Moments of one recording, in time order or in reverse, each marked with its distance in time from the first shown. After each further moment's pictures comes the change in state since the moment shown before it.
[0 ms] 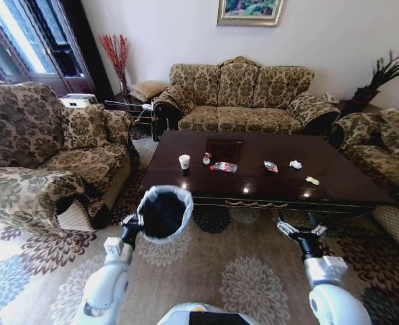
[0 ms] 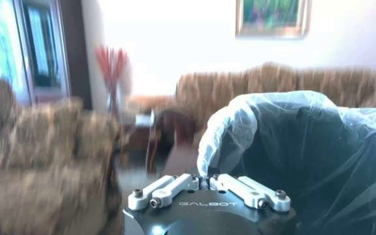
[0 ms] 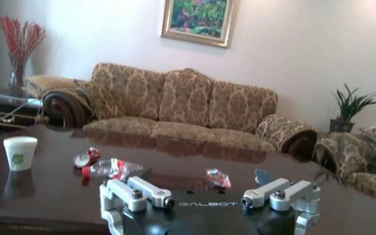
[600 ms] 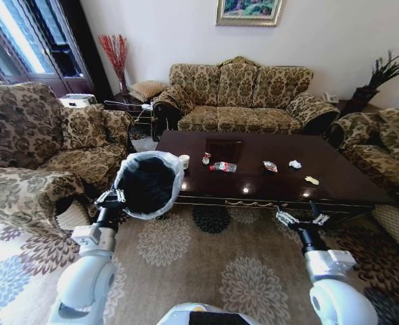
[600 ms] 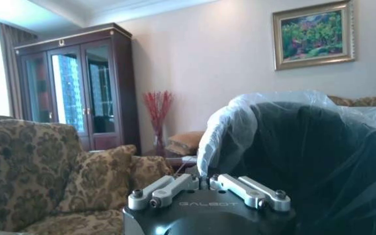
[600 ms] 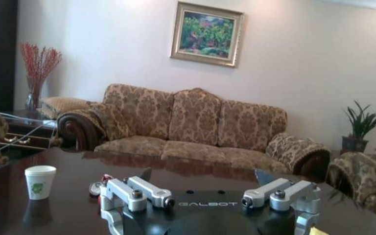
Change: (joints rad) left arm -0.020 0.025 -0.115 -0.083 -0.001 -0.011 -0.118; right arm -0.005 -0.006 -0.041 0.123 -0.005 -0.045 0.029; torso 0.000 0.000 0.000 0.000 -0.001
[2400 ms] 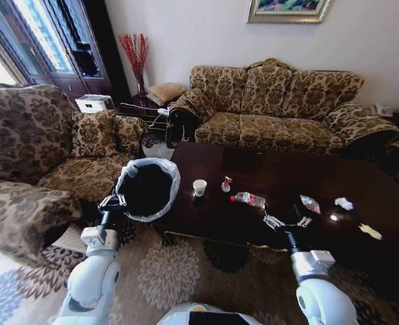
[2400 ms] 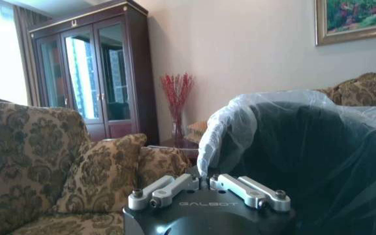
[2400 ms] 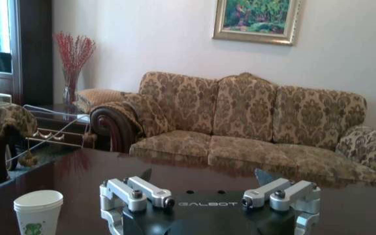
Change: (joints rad) left arm -0.003 -0.021 0.043 0.075 0.034 -0.046 0.003; right arm 0.036 -0.002 -0.091 -0.077 -0.015 0.011 0.004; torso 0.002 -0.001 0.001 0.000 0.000
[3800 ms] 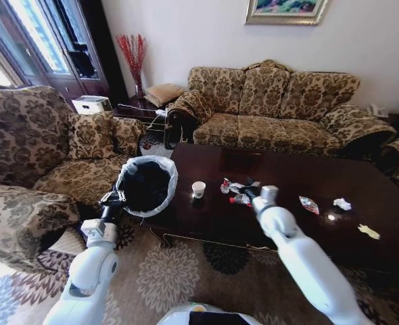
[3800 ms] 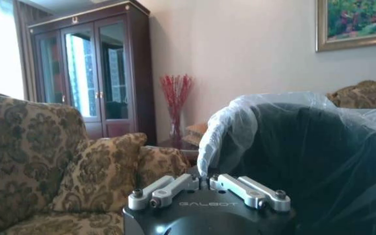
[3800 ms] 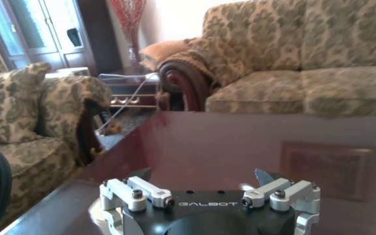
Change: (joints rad) left arm -0.076 0.115 -0.022 0.092 -0.142 -0.013 -0.036; right arm 0.874 -0.248 -0.623 -0.560 0.569 -0.275 0.223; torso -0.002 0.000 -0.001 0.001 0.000
